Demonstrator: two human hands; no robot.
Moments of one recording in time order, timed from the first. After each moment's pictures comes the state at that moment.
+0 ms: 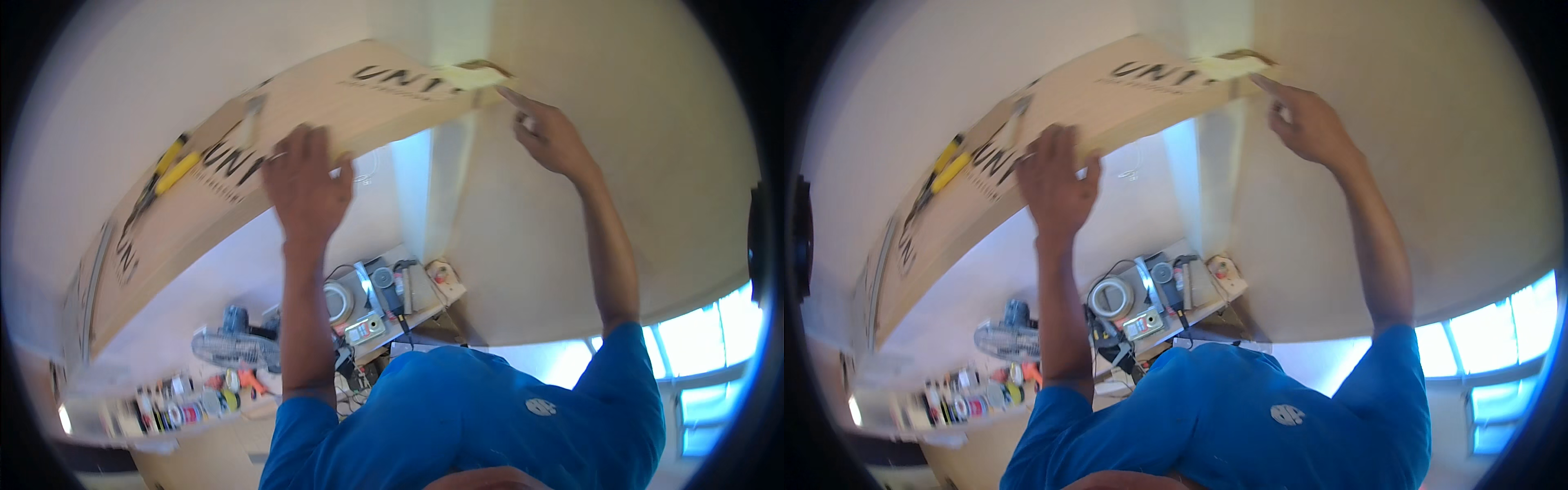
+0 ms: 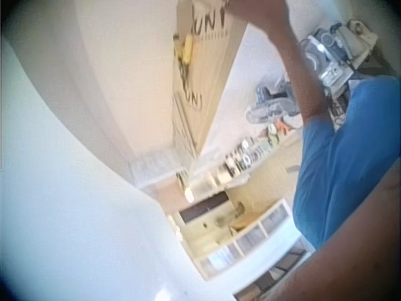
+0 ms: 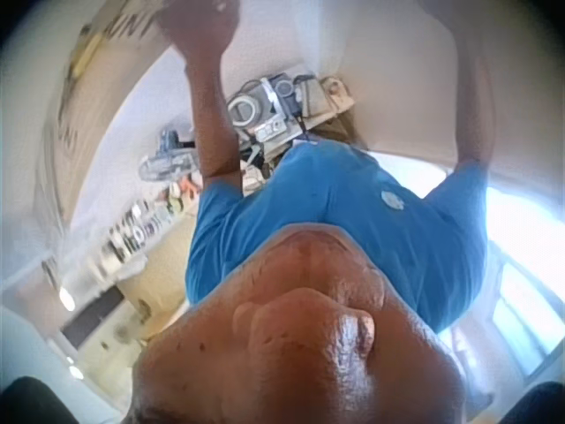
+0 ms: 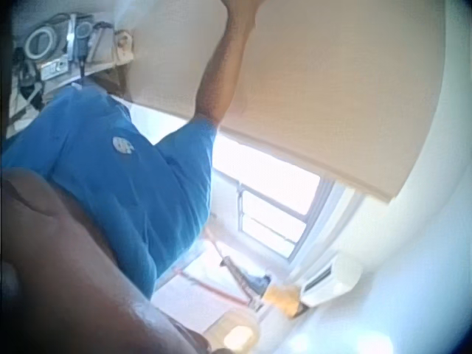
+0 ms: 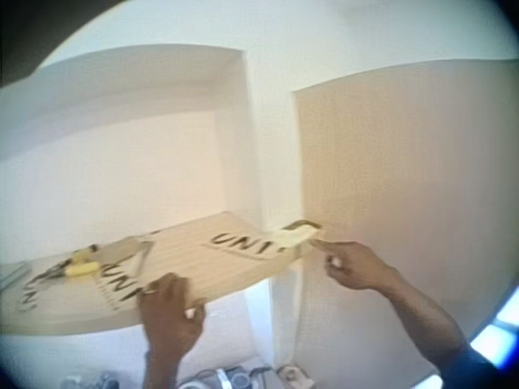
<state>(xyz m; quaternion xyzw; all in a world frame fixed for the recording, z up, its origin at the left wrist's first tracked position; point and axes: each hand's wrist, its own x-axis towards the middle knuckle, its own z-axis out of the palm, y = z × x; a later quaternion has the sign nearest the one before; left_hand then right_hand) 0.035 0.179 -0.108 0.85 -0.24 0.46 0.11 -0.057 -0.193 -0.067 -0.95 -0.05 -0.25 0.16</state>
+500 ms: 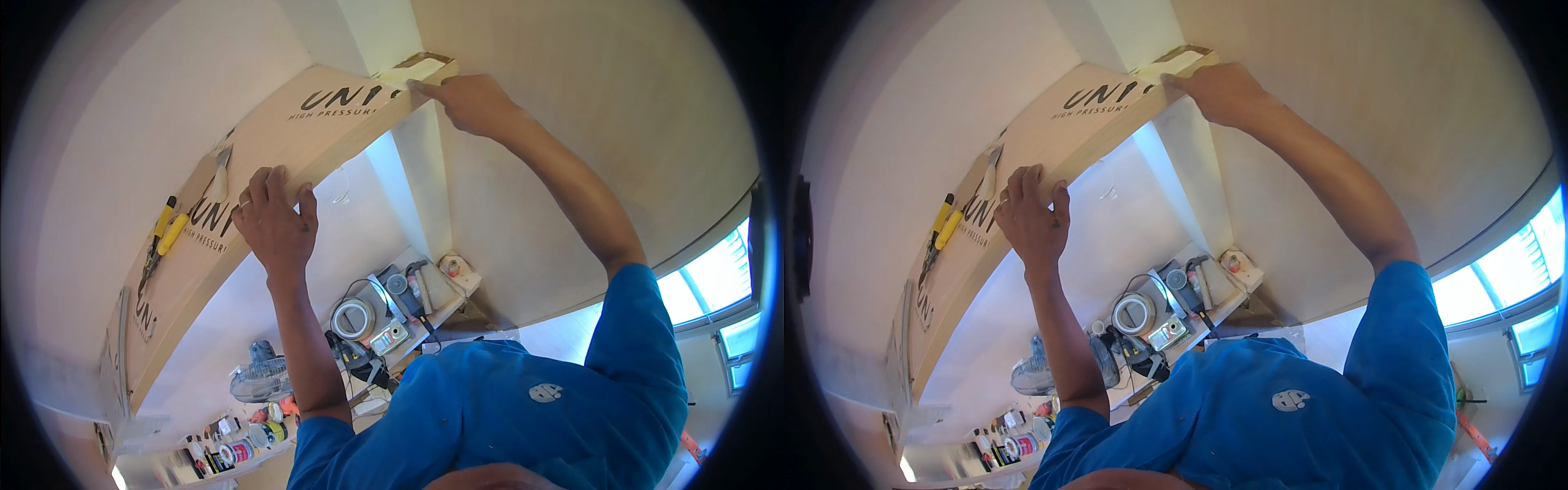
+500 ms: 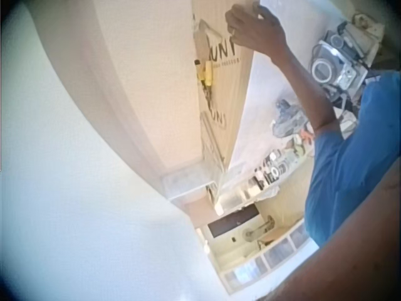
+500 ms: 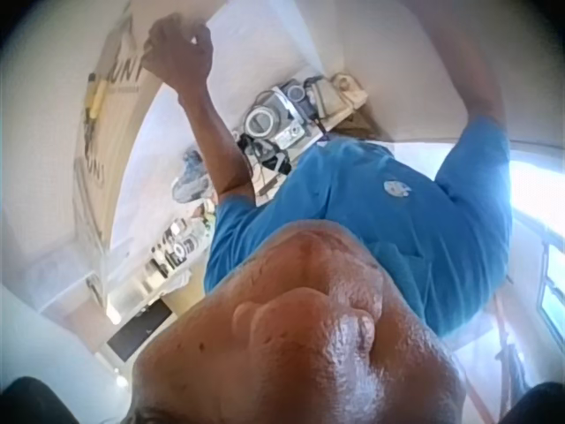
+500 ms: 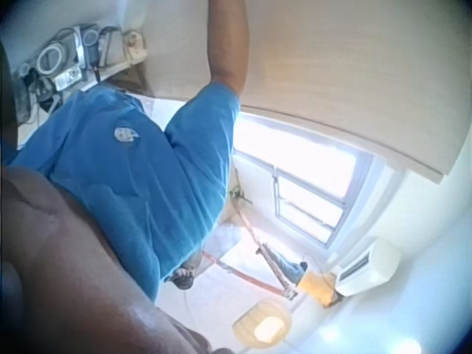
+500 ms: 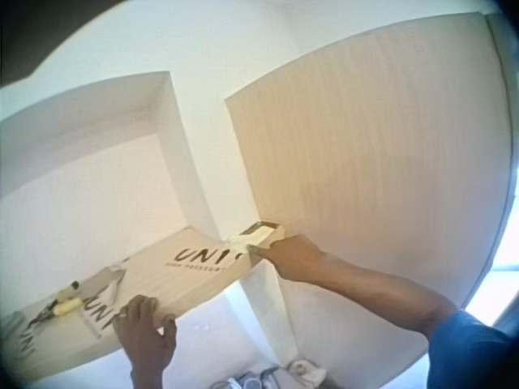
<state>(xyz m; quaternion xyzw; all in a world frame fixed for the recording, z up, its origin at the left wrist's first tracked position) 0.034 0.175 -0.102 0.85 -0.26 0.45 0.07 -0.020 -0.176 -0.063 -0.98 0.01 -0.19 -0.06</state>
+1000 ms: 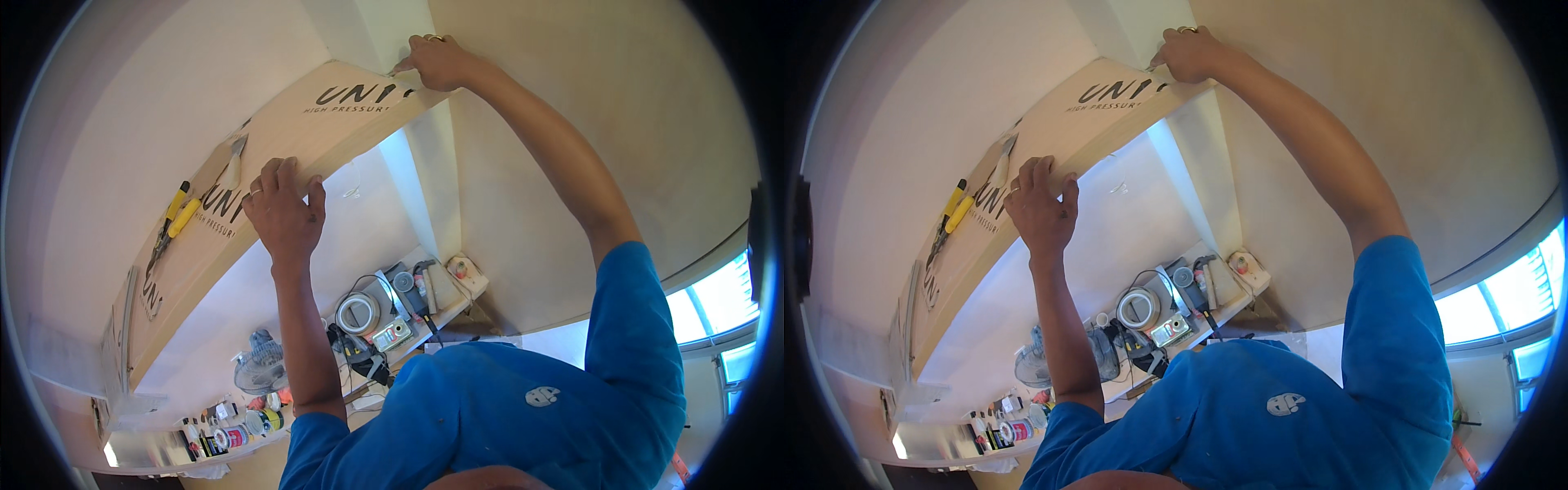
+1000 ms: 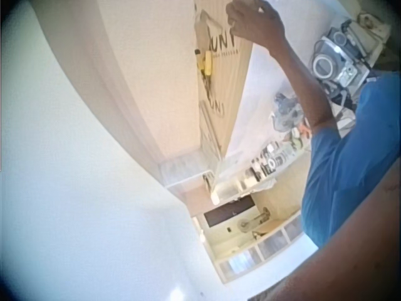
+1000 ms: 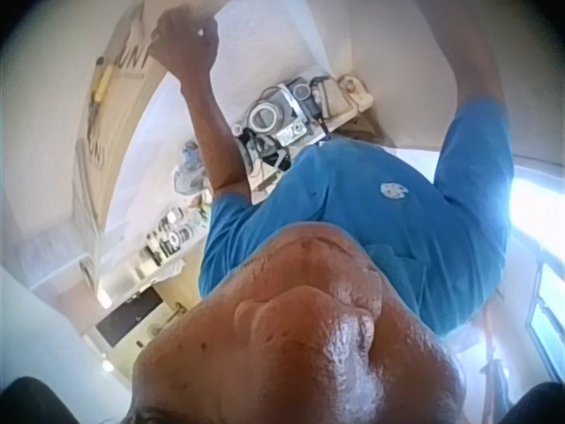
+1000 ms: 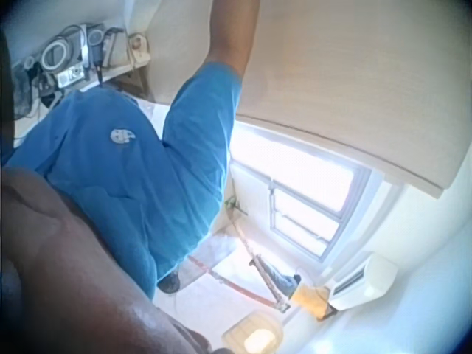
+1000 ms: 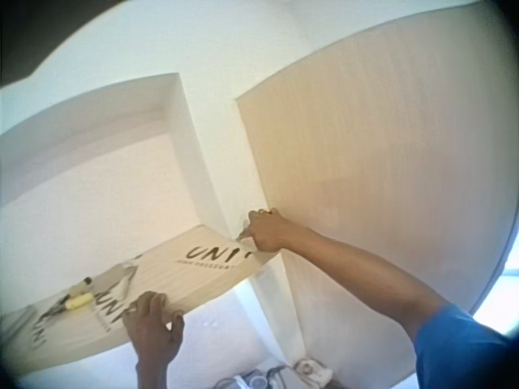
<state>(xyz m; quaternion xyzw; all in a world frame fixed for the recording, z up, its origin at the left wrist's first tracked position) 0.034 0.175 -0.102 0.85 -0.26 0.45 0.07 0.067 -0.180 -0.021 -0.99 -0.03 -0.13 -0.06</state>
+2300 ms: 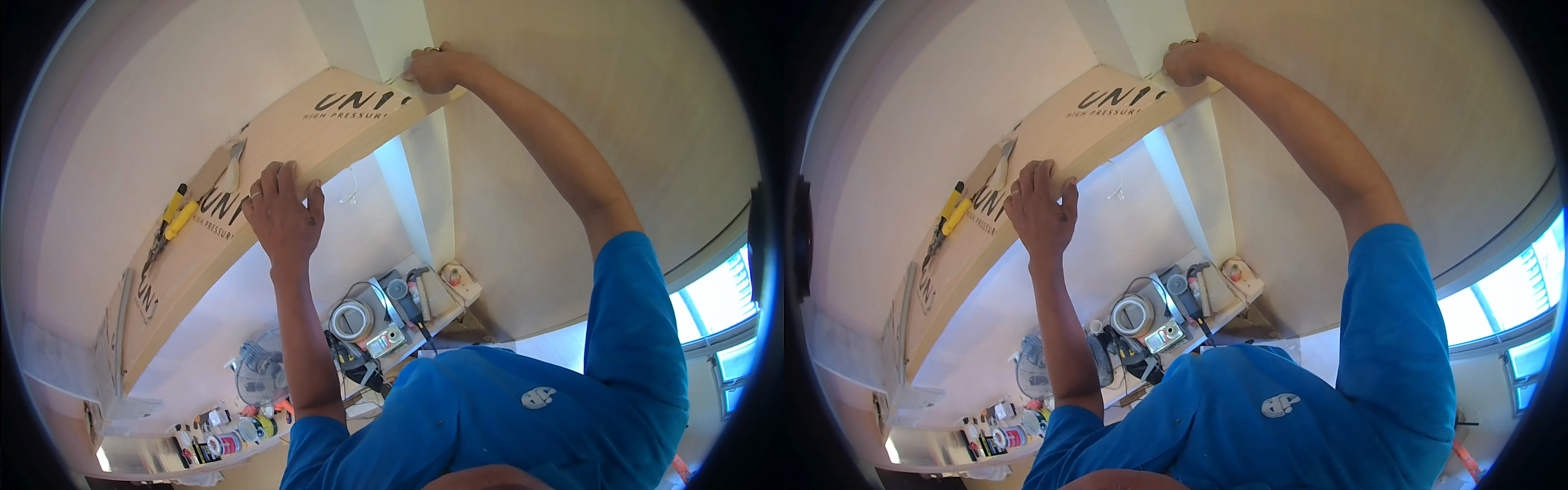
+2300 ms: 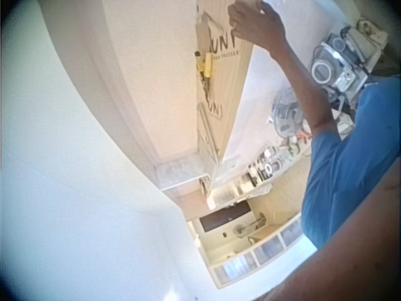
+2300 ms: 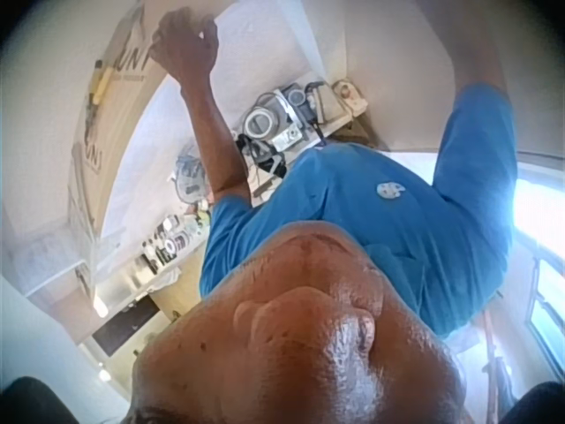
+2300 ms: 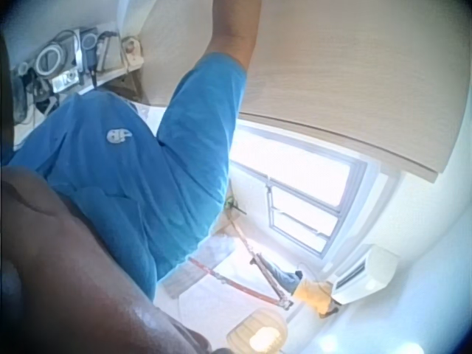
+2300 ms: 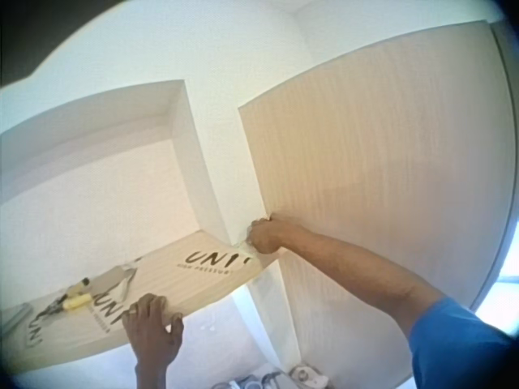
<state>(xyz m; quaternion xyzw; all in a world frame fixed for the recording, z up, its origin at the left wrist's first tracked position) 0.035 0.176 -0.104 0.84 -0.26 0.47 0.06 0.083 -0.180 -0.006 -0.99 0.01 0.00 -0.14</state>
